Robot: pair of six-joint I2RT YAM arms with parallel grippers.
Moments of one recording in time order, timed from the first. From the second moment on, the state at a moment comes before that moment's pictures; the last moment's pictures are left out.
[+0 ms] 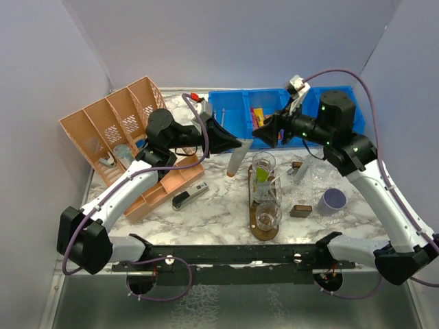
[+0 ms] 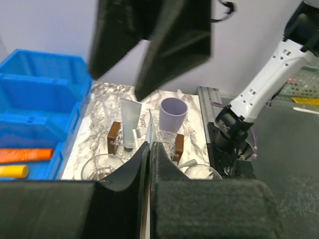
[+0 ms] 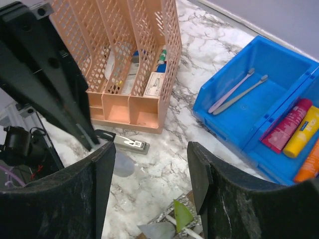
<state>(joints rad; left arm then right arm) -0.50 1.29 1.04 0.44 1.00 -0.32 0.56 1.17 1.39 -0.47 -0.39 0.11</state>
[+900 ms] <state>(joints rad) -0.54 1.27 1.04 0.46 1.05 -0.29 0.46 1.24 1.34 -0.42 -0.98 -0.04</state>
